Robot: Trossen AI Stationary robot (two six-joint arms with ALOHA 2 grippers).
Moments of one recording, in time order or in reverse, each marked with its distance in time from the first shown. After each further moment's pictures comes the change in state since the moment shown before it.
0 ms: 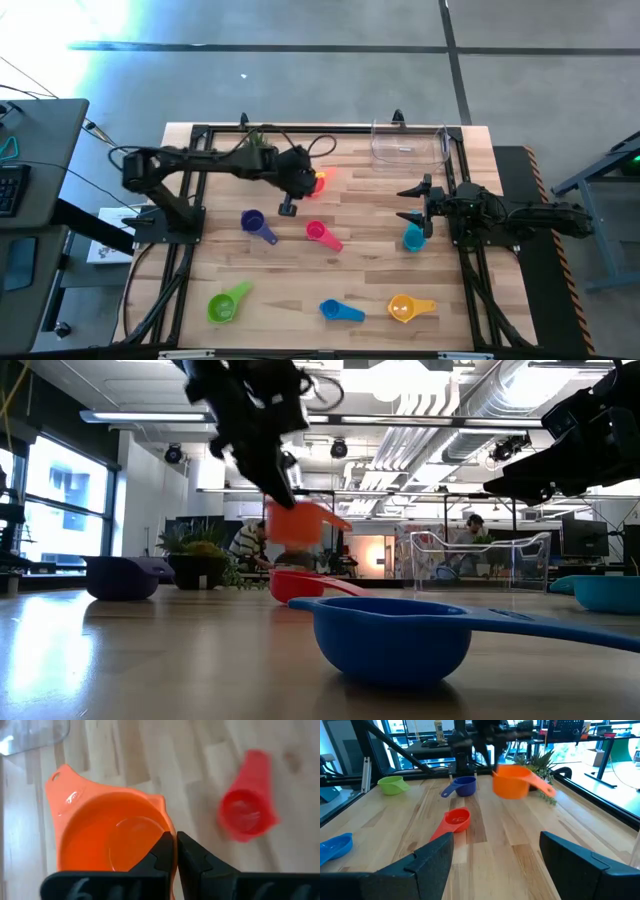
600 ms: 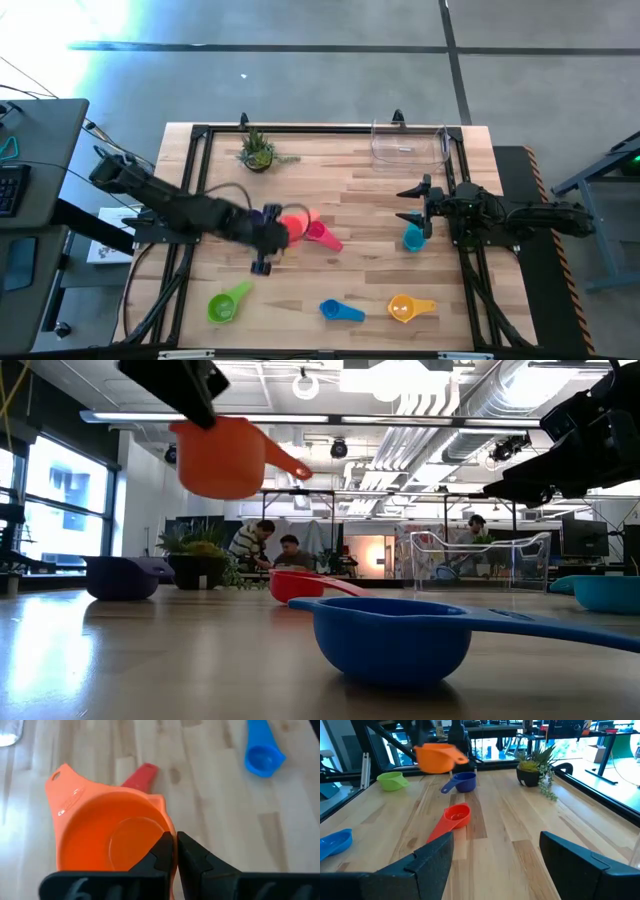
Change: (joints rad) left arm -0.595 -0.212 -0.109 -0.050 -0.370 -0.567; right arm 0.000 0.021 0.000 0.000 0.000 0.000
